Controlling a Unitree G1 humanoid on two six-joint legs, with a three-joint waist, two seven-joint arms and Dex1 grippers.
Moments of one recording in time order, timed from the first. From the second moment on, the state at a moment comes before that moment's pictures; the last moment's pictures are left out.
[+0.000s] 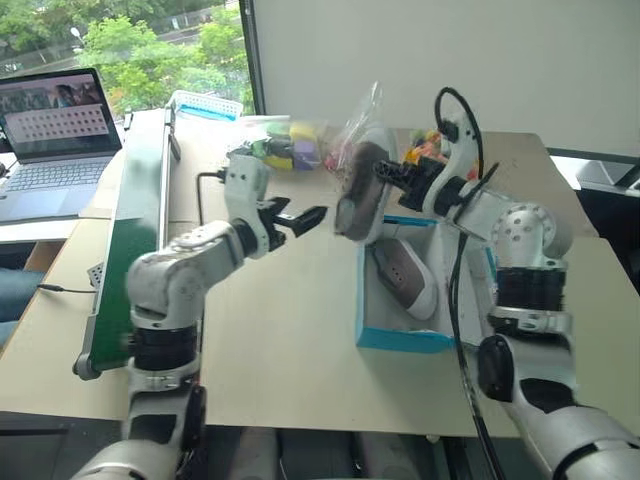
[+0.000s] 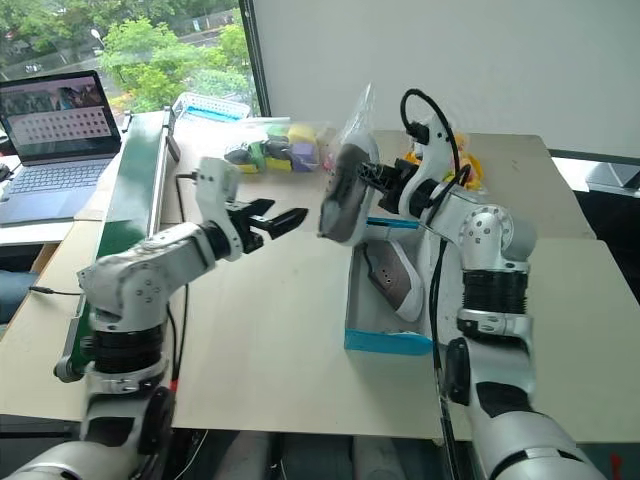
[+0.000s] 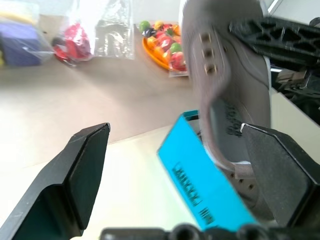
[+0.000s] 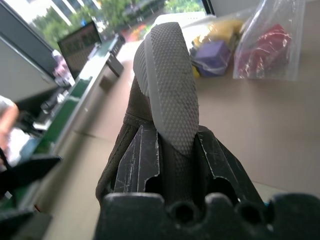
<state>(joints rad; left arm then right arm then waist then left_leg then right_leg) -0.67 0.39 0.16 -0.23 -0.61 1.06 -0.35 -0.94 -0.46 -0.16 0.23 0.68 1.04 0.33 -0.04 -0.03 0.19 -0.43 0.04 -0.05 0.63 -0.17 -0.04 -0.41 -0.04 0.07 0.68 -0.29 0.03</state>
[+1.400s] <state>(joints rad) -0.58 0.33 0.06 -0.34 -0.55 1.04 -0.27 -0.66 -0.62 0.25 0.02 0.40 1.03 0.57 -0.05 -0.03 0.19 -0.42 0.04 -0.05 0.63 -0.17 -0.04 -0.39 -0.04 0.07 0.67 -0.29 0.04</state>
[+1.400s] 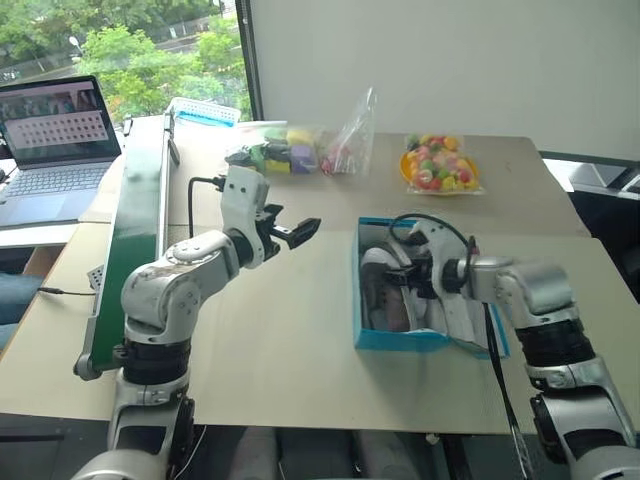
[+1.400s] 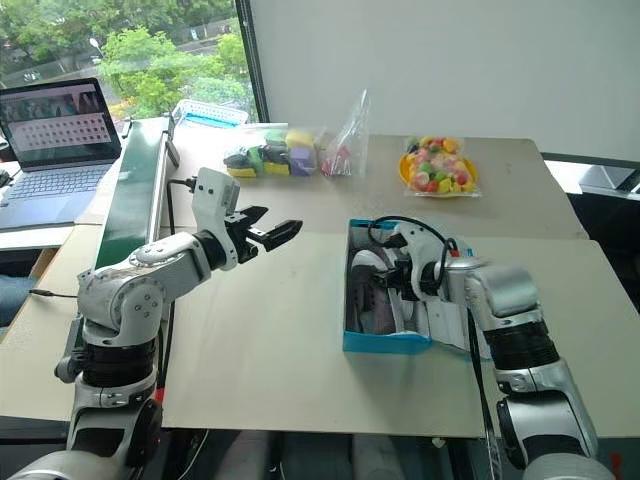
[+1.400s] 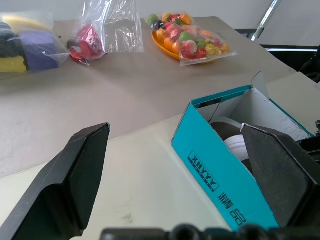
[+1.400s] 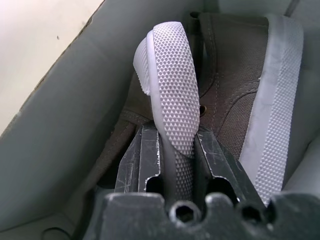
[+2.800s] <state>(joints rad) -0.82 0.63 -0.40 0.07 -0.28 0.46 -1.23 0.16 -0.89 -0.87 -1.02 1.06 1.61 0.76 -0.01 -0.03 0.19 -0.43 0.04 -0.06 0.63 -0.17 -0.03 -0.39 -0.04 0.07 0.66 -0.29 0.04</state>
